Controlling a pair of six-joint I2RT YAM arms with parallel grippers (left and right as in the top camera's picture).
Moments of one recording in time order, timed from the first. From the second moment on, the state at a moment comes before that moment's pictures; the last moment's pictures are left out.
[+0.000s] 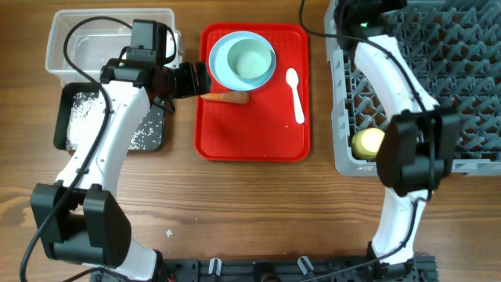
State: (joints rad) left arm -0.14 1.71 1.43 -0.80 0.21 -0.29; right arm 0.16 2.18 1.82 0.10 1.05 -0.70
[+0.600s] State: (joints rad) left arm -0.14 1.71 1.43 -0.80 0.21 -0.29; right arm 0.16 2.31 1.82 0.11 1.04 -0.82
